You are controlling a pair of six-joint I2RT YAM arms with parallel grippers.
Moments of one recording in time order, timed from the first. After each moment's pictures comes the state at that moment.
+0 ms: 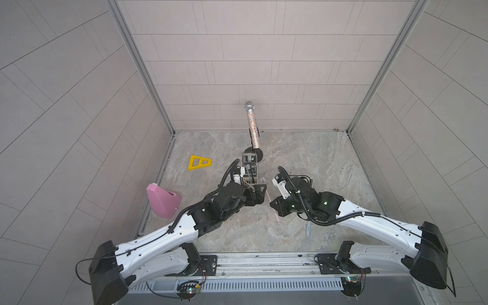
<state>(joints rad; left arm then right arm) -0.94 0.99 0.72 -0.16 -0.21 -0.83 0.88 1.16 0.86 -0.47 -0.11 0.56</state>
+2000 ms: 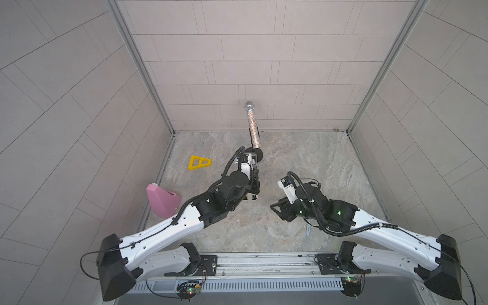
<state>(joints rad) -0.94 1.08 0.86 -0.06 -0.43 -0.39 0.93 0.98 0.75 -0.44 -0.02 0.49</state>
